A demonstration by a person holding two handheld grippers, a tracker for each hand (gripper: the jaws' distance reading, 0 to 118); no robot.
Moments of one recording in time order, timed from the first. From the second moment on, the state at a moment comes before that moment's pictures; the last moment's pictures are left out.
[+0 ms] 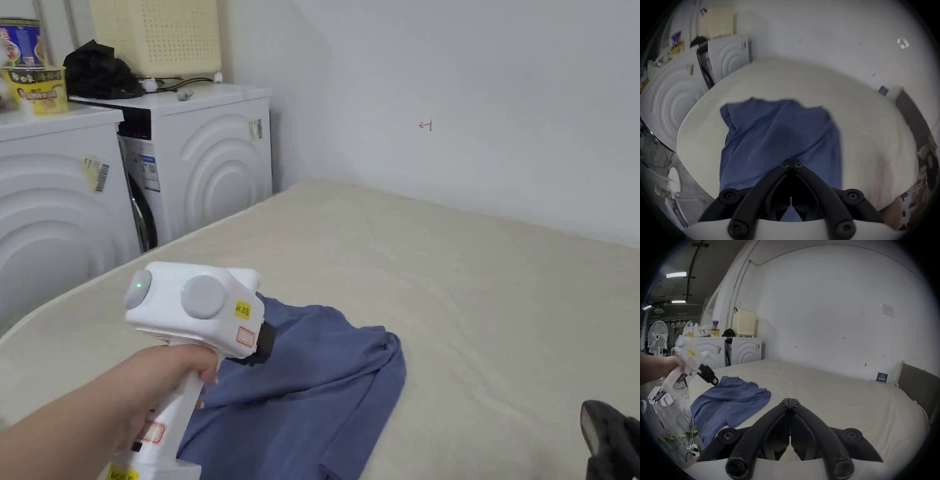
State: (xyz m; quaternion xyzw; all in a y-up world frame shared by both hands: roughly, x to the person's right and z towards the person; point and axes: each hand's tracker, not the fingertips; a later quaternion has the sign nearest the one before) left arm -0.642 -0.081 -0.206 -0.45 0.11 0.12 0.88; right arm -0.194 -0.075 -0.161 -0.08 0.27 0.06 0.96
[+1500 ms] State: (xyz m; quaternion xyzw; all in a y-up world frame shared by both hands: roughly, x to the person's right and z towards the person) left arm -0.610 0.086 -0.198 -0.29 0.04 0.14 0.95; right arm -0.083 -0.062 -0.179 -0.13 0.17 0.01 0.98
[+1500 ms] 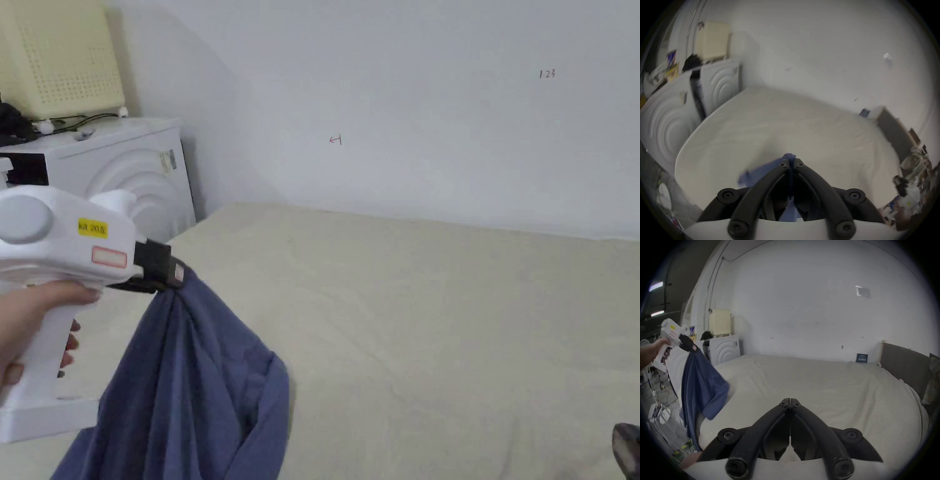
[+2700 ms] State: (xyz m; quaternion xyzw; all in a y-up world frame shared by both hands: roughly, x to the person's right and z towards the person) left arm -0.180 -0.111 -0.356 -0.45 -0.29 0.08 0.84; right arm 0.080 -0.075 -0.134 -0.17 0.03 -0.06 0.98
